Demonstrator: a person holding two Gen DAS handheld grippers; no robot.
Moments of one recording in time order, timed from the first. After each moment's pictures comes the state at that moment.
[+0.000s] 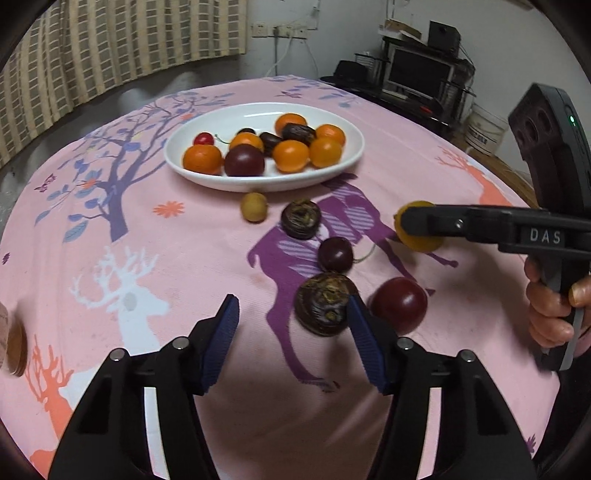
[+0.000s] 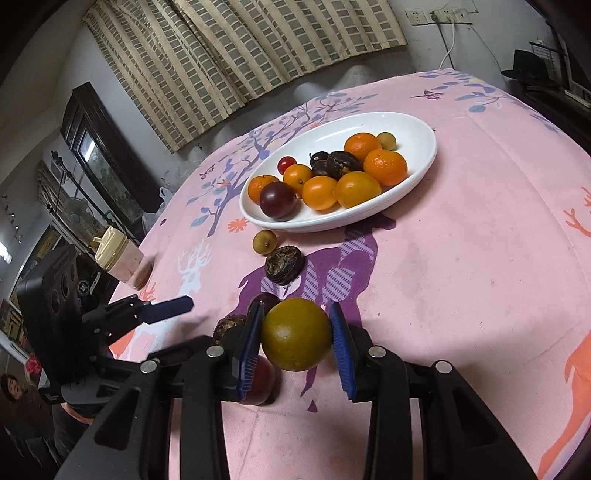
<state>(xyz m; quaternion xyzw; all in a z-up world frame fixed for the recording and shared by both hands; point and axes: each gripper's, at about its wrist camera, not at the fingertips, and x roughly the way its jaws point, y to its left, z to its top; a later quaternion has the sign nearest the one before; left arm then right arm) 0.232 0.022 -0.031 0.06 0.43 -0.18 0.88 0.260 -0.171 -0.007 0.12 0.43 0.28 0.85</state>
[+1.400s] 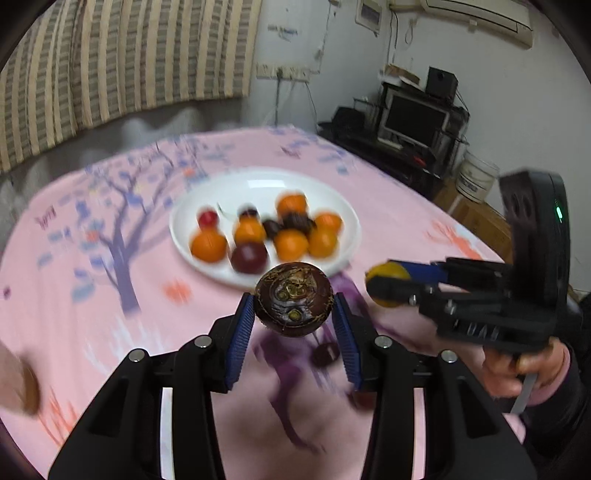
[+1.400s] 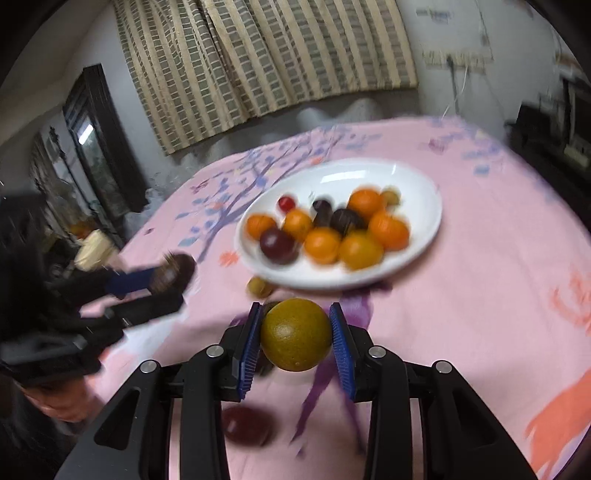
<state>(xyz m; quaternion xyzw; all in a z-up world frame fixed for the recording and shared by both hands) 0.274 0.030 0.035 0.01 0.36 -0.18 0.92 0.283 -0.149 0.024 0.04 0.38 0.24 0.89</state>
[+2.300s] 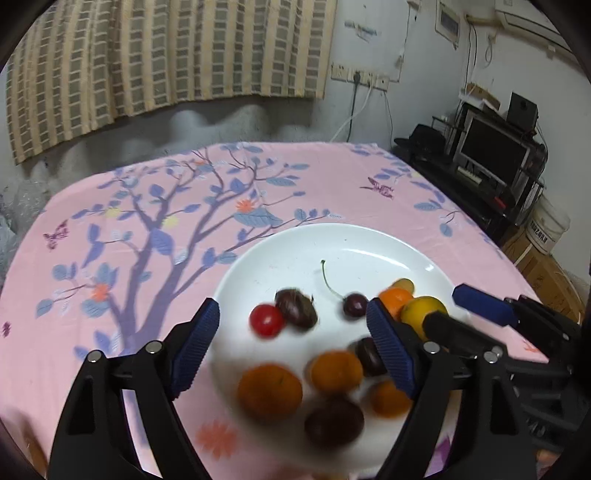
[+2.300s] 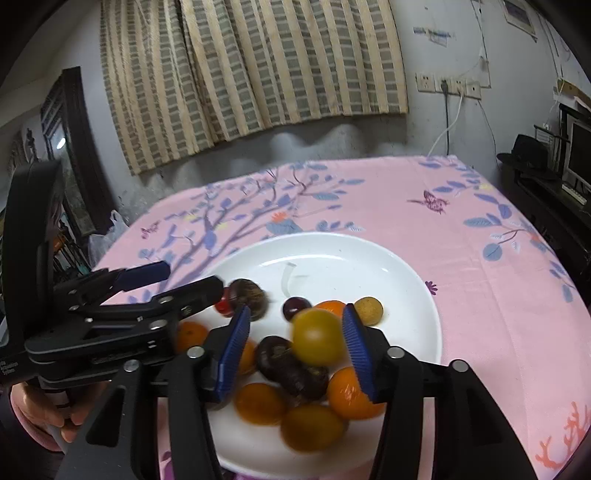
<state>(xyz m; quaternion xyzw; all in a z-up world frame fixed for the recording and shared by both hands) 0.421 0.043 0.025 -0.02 0.37 -0.05 0.93 0.407 -0.129 0.038 0.03 0.34 0.21 0.91</state>
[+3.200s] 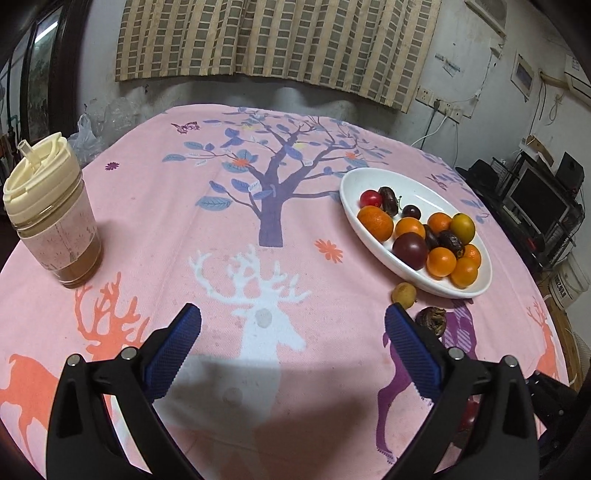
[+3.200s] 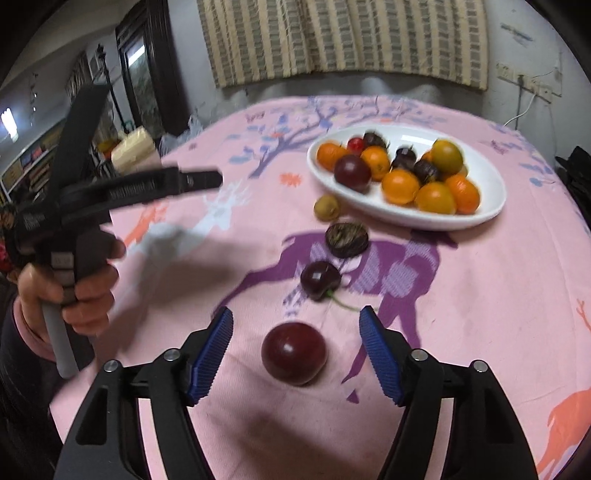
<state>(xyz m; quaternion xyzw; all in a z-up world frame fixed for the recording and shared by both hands) 0.247 0.109 -0.008 -0.13 0.37 0.08 0.92 0.229 -0.107 -0.006 -0.08 0.43 0.33 0.84</state>
